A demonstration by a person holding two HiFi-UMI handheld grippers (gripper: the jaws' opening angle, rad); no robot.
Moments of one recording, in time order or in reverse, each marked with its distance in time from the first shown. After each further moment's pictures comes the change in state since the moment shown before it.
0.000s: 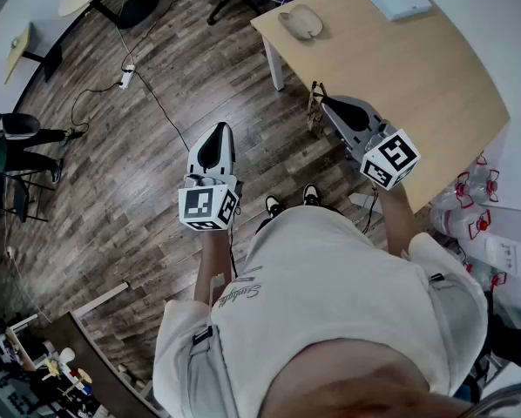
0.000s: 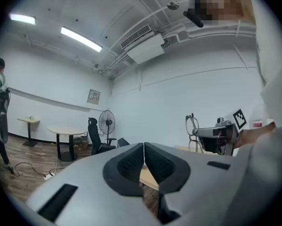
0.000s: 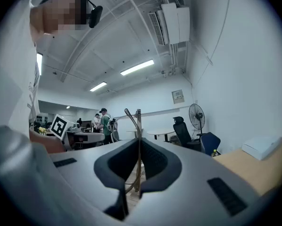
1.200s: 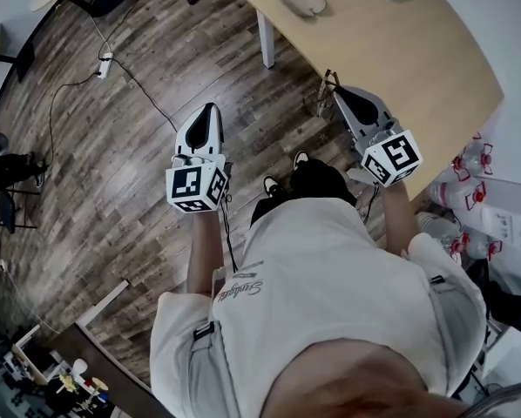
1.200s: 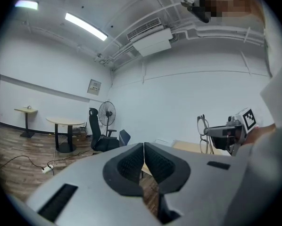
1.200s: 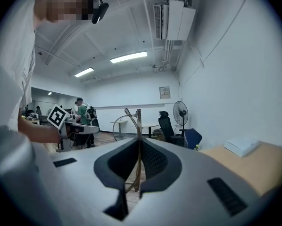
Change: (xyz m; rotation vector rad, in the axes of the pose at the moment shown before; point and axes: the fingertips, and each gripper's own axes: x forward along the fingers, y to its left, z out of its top) left arm 0.010 0.095 -0.036 -0.055 0.092 -0.047; right arm 0.036 0.014 -0.043 -0.050 0.102 -0.221
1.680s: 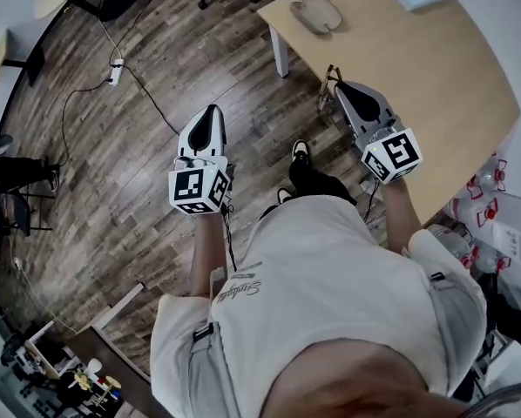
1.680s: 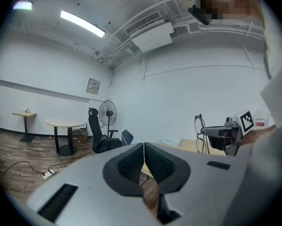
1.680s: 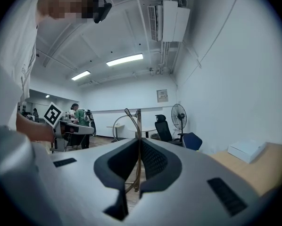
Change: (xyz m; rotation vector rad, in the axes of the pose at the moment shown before) left arm 0.092 0.039 0.013 0.030 0.037 0.017; right arm 0.084 -0.077 -0.005 0.017 -0.050 -0.021
